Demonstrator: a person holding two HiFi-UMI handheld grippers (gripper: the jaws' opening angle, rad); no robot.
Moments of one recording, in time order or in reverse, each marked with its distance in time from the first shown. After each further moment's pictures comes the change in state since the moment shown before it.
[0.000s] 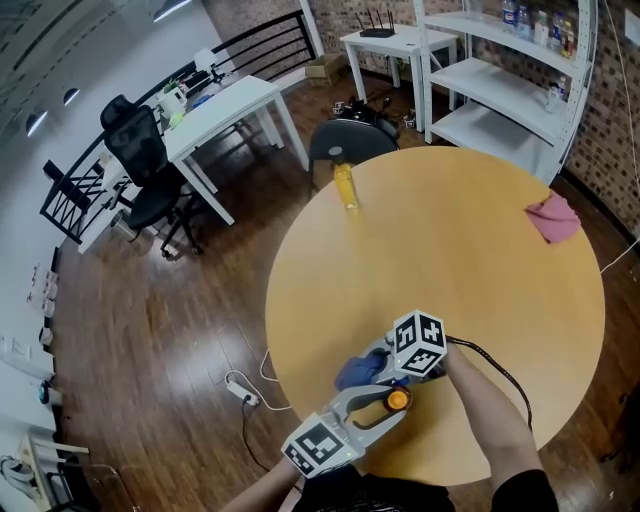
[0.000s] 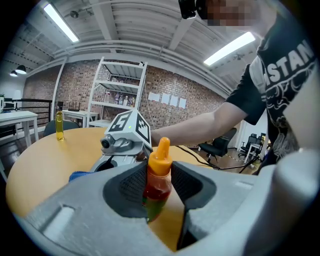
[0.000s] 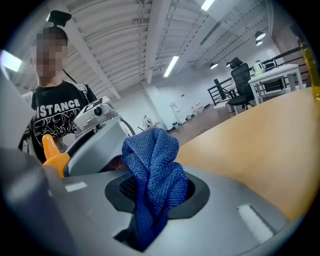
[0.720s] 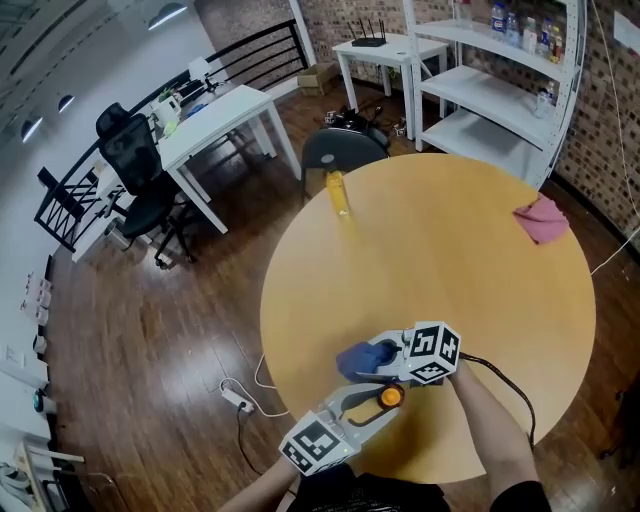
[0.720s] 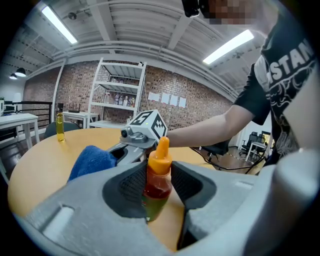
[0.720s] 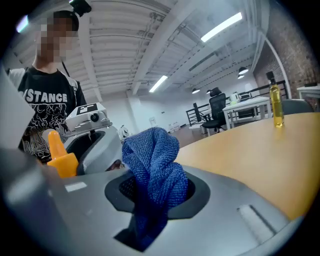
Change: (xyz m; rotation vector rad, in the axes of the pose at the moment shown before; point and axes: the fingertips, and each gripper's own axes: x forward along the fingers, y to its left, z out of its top) left arm -0.002 0.005 -0.005 0.018 0.007 0.013; right arm -0.039 -0.019 0.015 -0.064 -0.193 -0.340
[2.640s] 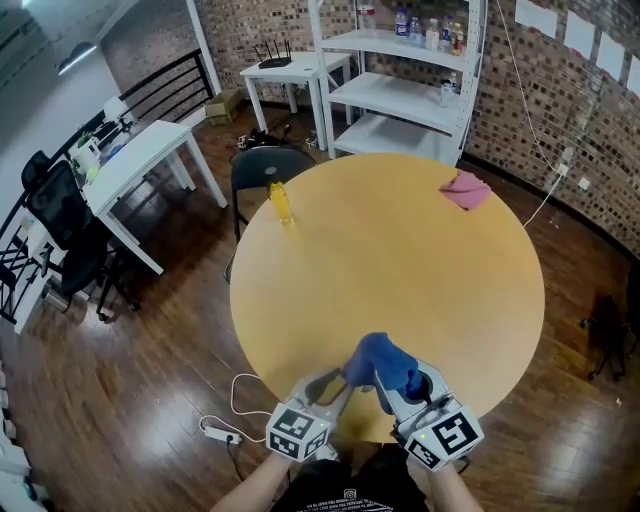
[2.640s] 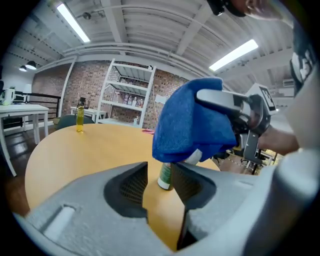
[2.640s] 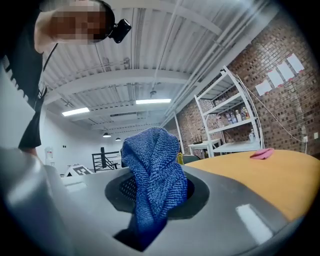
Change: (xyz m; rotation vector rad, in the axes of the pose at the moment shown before) left arm -0.085 0.054 -0.053 -0.092 -0.033 0.021; right arm -0.061 0.124 0.097 0.098 -0.593 -1.225
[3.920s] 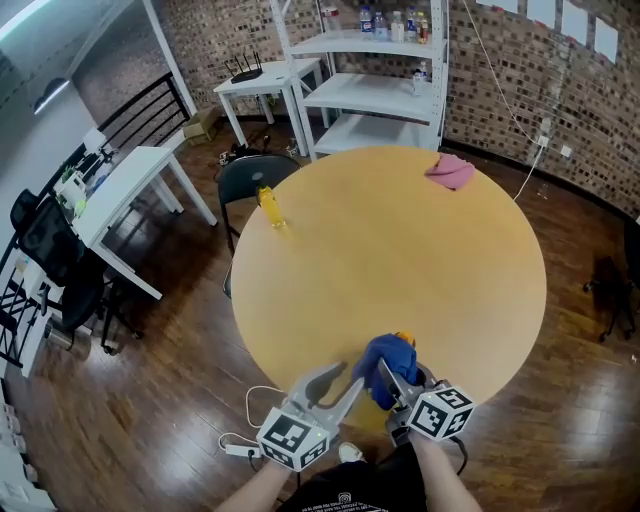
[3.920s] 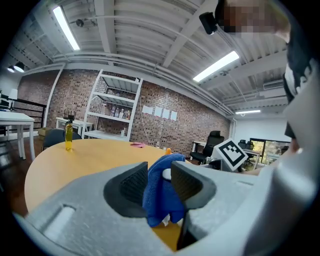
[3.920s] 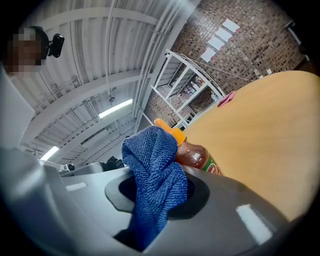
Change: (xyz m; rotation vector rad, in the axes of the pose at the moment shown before) left arm -0.044 -0.018 0.050 0.096 -0.114 -0.146; right arm 0.010 -0.022 -0.113 0.544 0.029 -0.201
